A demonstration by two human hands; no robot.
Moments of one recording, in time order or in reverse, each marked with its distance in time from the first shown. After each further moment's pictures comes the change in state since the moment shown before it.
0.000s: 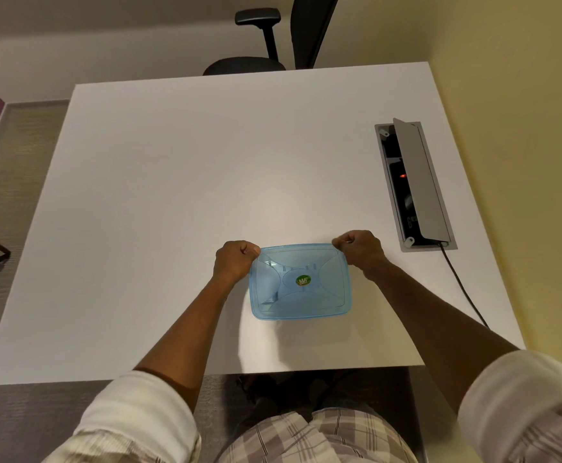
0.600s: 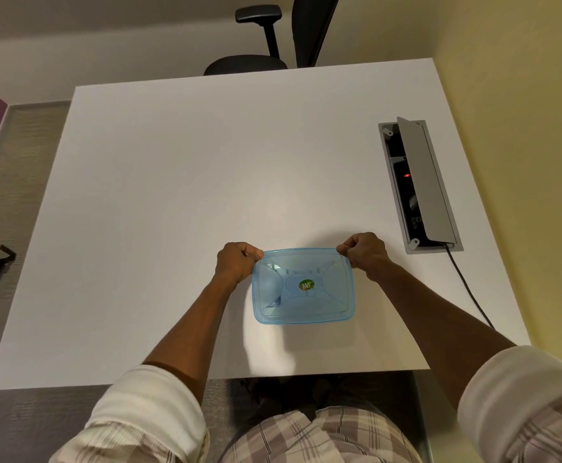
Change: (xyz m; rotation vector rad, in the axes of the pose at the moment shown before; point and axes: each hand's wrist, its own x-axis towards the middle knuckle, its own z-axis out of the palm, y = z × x) left_hand 0.012 0.000 -0.001 -0.040 -0.035 -0.048; right_hand 0.015 0.005 0.006 -0.042 -0.003 0.079
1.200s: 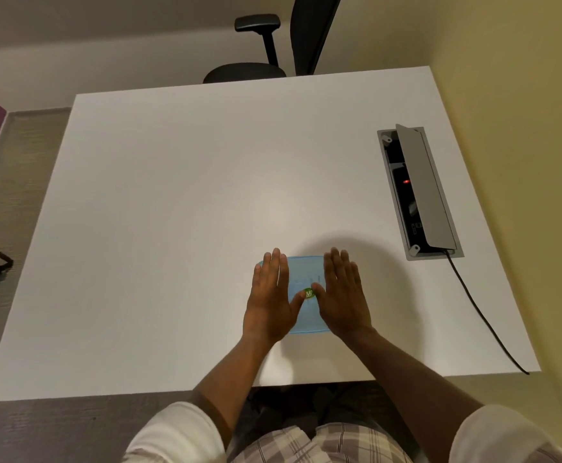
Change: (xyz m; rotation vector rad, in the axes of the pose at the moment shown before) left_hand -0.051 -0.040 0.073 0.723 0.104 0.602; right_hand -0.052 0.060 0.073 -0.591 0.186 -0.650
